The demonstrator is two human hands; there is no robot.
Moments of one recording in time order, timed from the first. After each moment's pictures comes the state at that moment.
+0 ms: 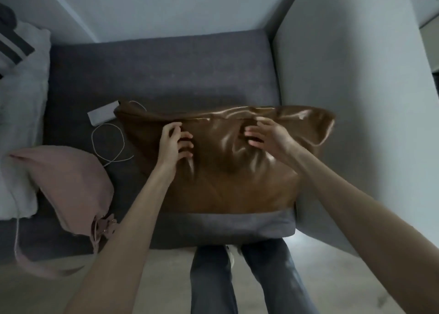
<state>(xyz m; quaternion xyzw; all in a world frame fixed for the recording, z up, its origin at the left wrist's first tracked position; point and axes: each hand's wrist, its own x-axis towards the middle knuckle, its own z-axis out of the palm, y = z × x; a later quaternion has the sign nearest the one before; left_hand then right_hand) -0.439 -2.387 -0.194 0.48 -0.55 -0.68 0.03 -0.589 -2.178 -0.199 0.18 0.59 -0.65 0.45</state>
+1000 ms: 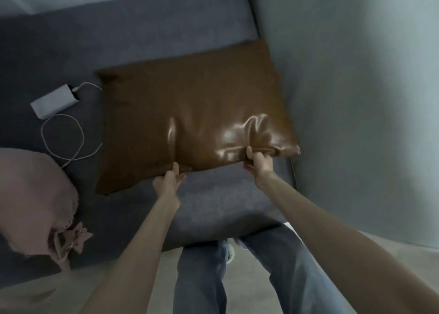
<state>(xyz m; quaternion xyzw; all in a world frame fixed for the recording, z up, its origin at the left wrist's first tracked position) -0.375 -2.312 -0.375 0.67 -0.37 -0.64 0.02 -0.495 -2.120 -0.383 0.40 0.62 -0.61 0.31</state>
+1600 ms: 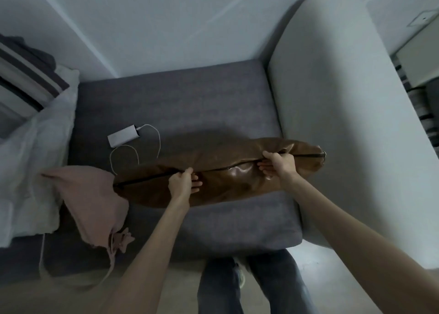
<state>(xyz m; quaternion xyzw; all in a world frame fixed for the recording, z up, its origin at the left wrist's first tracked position) -0.391 -2.352 -0.180 0.61 -0.49 -0.62 0.01 -0.533 -2.154 -0.162 0.26 0.71 -0.56 0.33</state>
